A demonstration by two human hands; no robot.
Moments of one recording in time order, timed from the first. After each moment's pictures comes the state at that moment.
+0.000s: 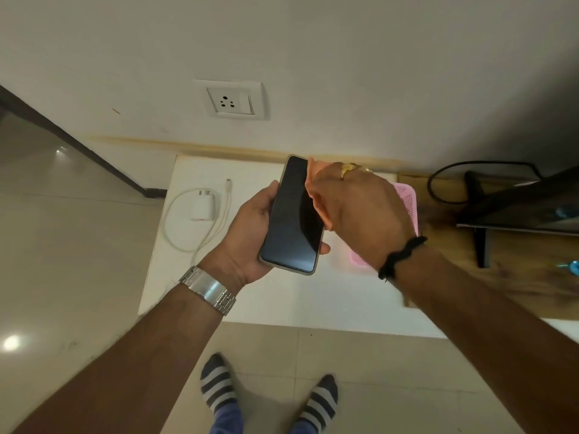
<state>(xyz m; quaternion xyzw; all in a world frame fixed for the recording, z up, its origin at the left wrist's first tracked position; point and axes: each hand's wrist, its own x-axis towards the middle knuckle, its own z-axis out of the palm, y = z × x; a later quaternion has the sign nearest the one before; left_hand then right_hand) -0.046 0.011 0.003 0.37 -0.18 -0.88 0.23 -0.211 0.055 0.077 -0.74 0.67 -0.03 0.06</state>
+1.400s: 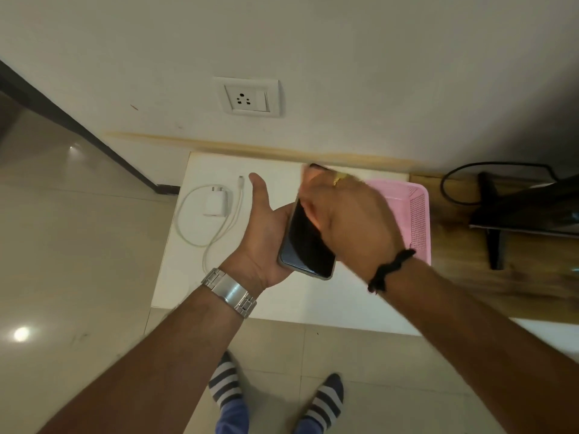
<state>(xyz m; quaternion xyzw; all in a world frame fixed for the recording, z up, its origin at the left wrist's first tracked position) -0.041 0.021 -0.004 0.36 -0.14 -0.90 0.22 -0.177 0.056 0.063 -0.73 0.67 -0.09 0.08</state>
